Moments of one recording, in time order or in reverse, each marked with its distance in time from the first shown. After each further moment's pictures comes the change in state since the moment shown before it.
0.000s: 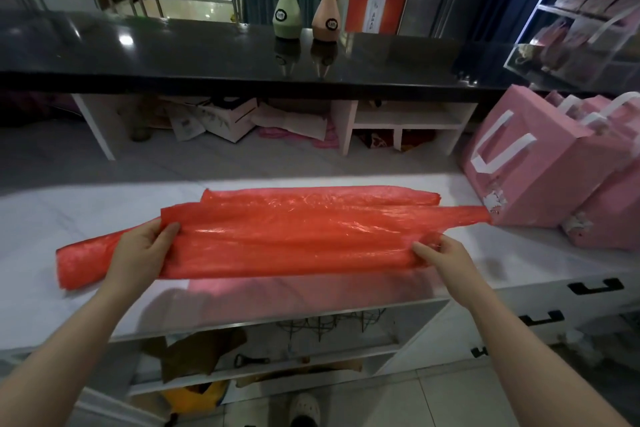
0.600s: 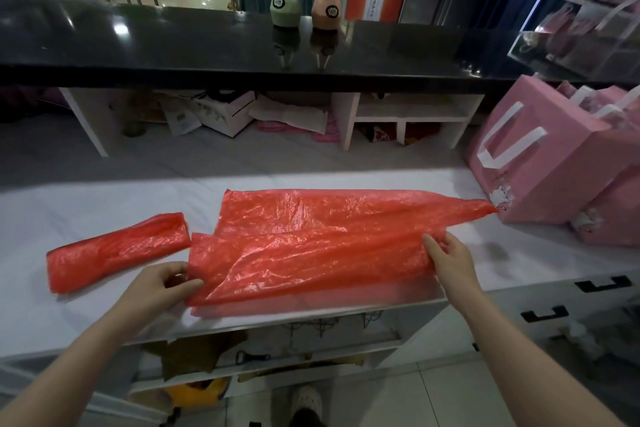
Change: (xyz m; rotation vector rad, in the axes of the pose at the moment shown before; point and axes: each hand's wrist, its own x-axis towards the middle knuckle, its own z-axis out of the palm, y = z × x) left_hand -0.029 -0.028 0.011 -0.040 -0.440 -0.149; right_hand 0.014 0.026 0.012 -0.009 0.178 -0.024
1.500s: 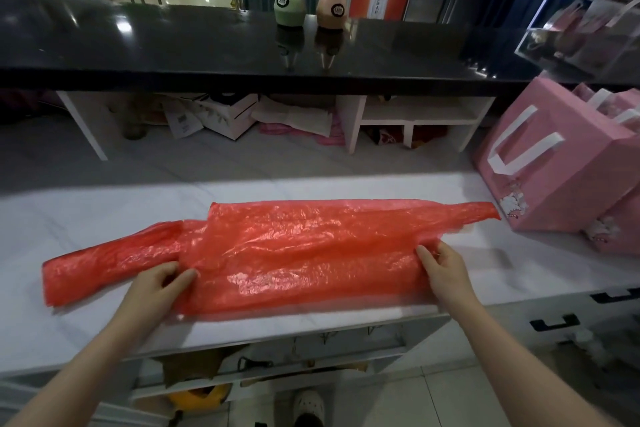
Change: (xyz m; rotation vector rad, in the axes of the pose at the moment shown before) left_hand 0.020 -0.009 0.005 -0.042 0.207 -0.040; right_hand 0.008 0.003 0.019 -0.158 -0.048 -0.063
